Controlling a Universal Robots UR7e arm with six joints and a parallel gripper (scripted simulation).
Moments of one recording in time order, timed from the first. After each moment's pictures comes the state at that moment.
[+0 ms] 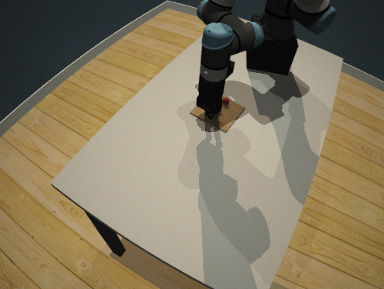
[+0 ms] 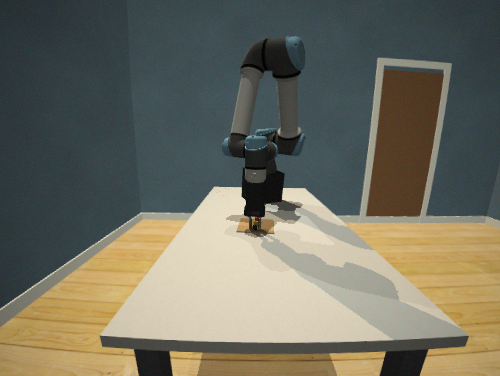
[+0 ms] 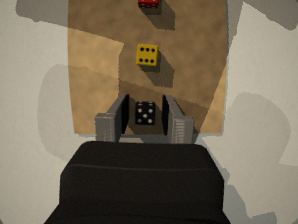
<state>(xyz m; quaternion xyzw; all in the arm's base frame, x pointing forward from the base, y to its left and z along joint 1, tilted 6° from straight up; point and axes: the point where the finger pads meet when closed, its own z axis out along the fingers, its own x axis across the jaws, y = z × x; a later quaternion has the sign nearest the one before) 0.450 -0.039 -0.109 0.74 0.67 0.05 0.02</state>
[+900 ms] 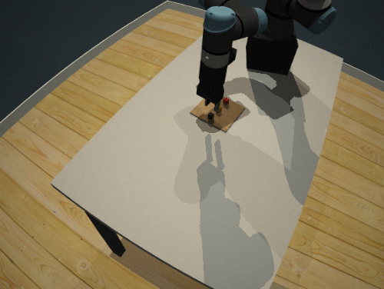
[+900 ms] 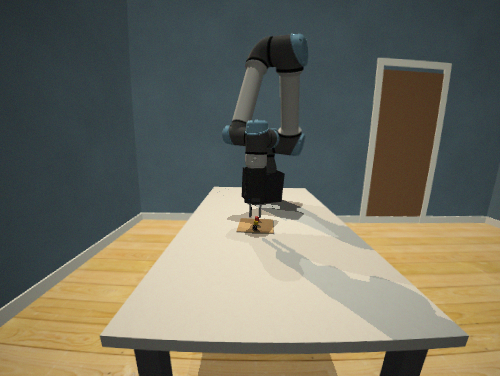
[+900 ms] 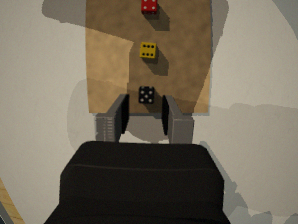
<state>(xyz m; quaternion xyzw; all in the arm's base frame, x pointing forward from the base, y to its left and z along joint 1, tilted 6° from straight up) 0.450 -0.042 -0.059 0.74 0.67 0.05 0.02</state>
